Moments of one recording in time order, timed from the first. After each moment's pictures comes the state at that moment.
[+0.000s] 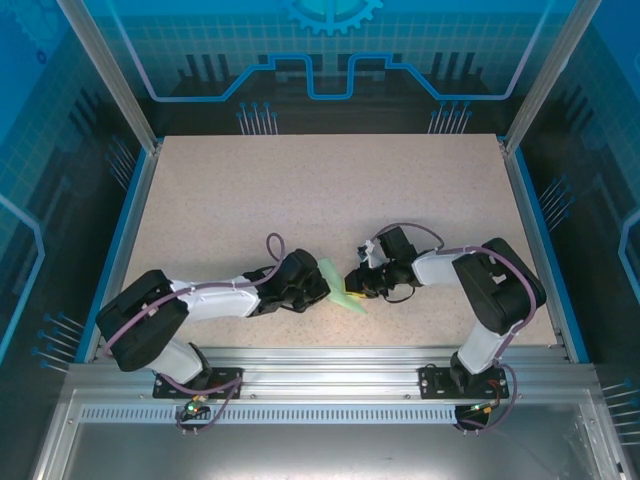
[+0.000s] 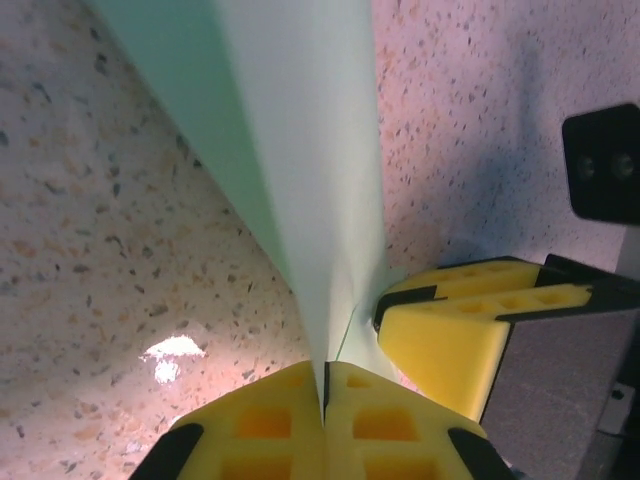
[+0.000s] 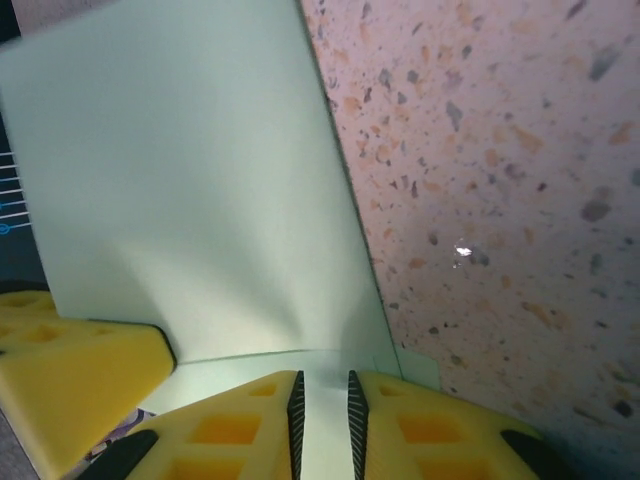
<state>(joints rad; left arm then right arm) -0.81 1.51 0.64 0.01 0.09 -1.31 0.48 1.71 0.67 -0.02 -0.74 0.65</state>
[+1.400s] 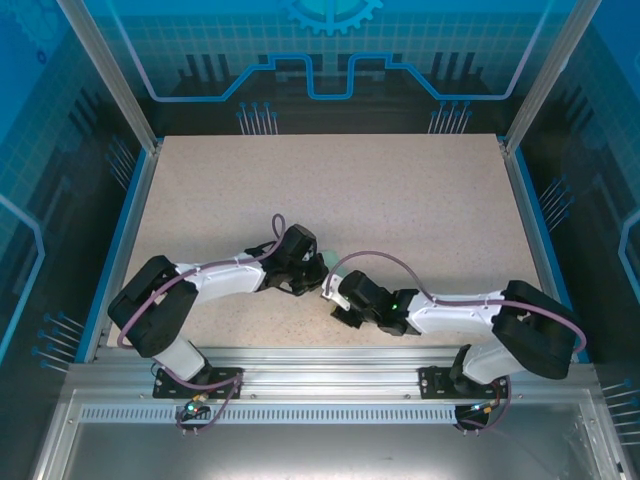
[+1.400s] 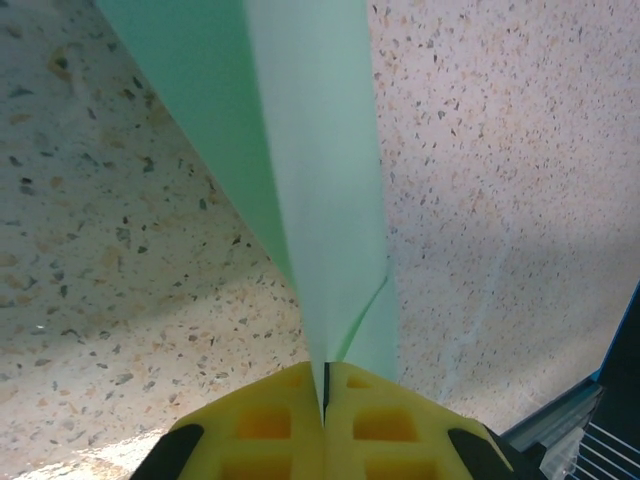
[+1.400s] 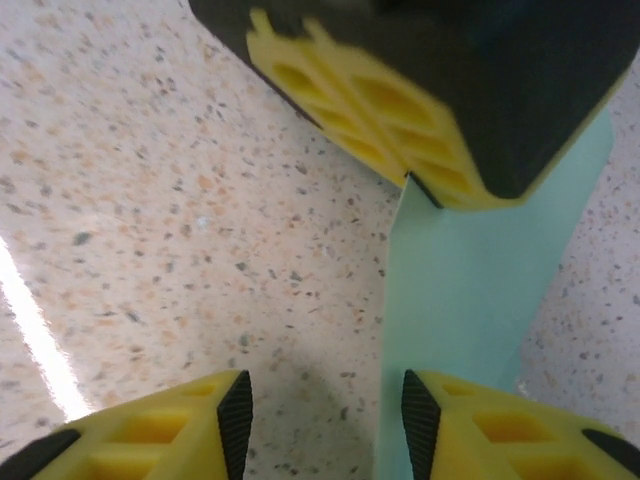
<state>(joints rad) -0.68 1.60 0.82 -0.16 0.29 -1.13 1.03 1.43 0.58 -0.06 0.20 -0.12</state>
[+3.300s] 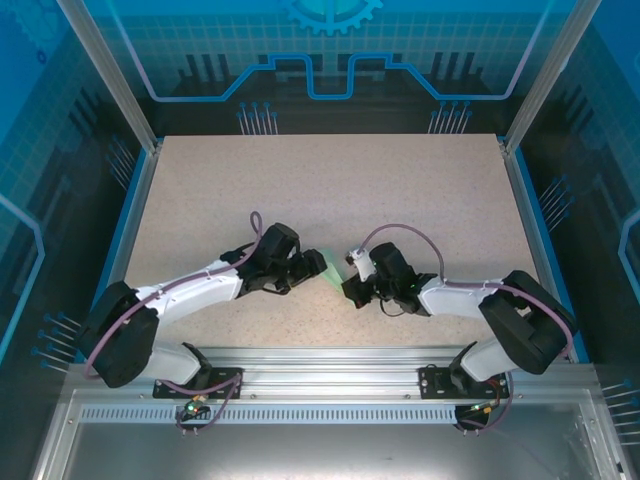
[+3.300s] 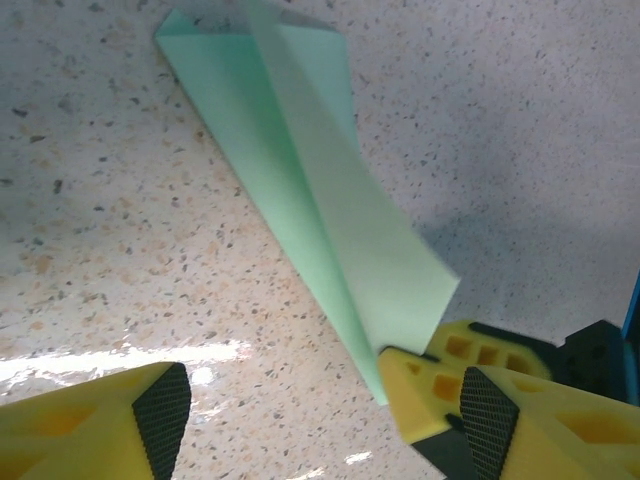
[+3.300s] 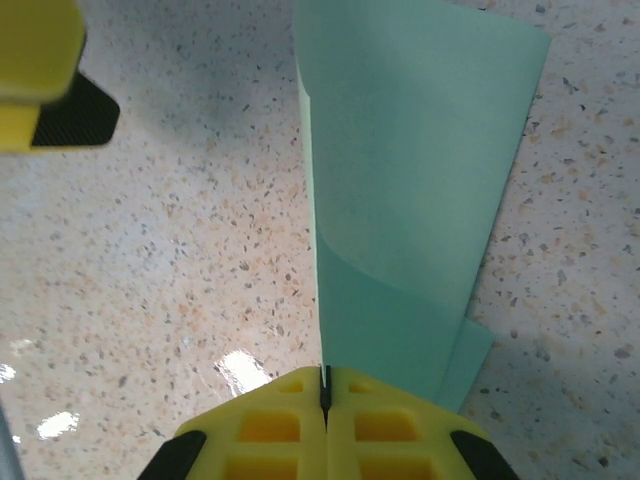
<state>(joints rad) -0.65 1.38 0.76 -0.27 0.18 -1.10 0.67 1.47 0.50 0.20 -0.34 0.25</state>
